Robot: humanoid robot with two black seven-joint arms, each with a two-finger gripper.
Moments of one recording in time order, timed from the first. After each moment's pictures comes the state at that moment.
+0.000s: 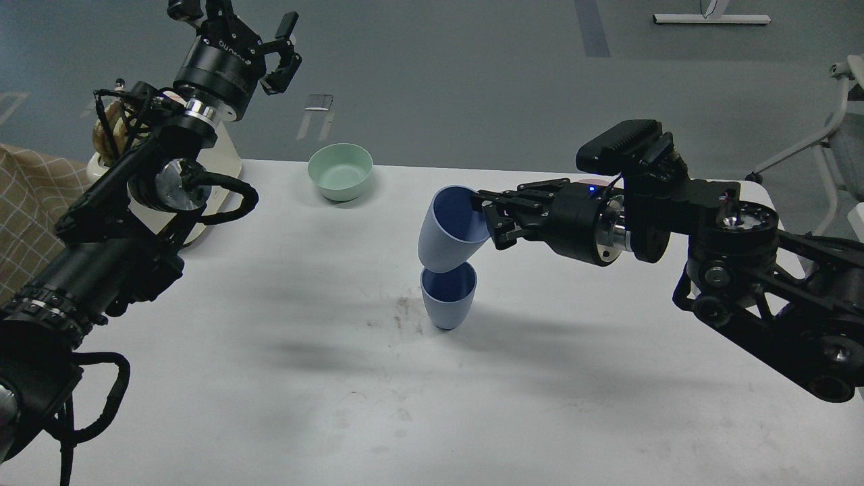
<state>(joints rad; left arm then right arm) -0.82 0.31 -0.99 -0.79 0.27 -0.32 -0.40 0.82 -0.46 0.63 1.63 -1.80 0.49 -0.12</state>
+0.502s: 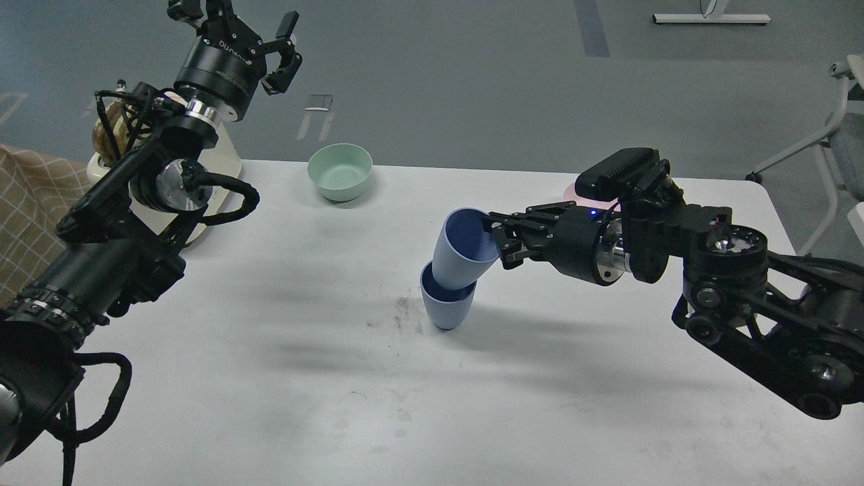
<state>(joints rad) -0.82 0.31 -0.99 -0.79 0.27 -0.32 -0.40 0.76 -0.44 0.63 1.61 -1.87 0.49 -0.12</state>
